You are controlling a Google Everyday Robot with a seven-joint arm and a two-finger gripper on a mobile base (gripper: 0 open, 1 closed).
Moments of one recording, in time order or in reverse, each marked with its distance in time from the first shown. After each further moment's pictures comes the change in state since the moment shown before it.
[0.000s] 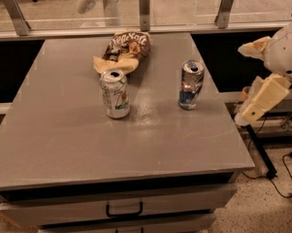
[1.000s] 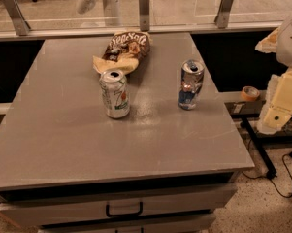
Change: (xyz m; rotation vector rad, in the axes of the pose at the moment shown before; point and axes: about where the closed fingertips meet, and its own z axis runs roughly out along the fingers) arm 0.005 0.029 -0.048 -0.006 0.335 0.000
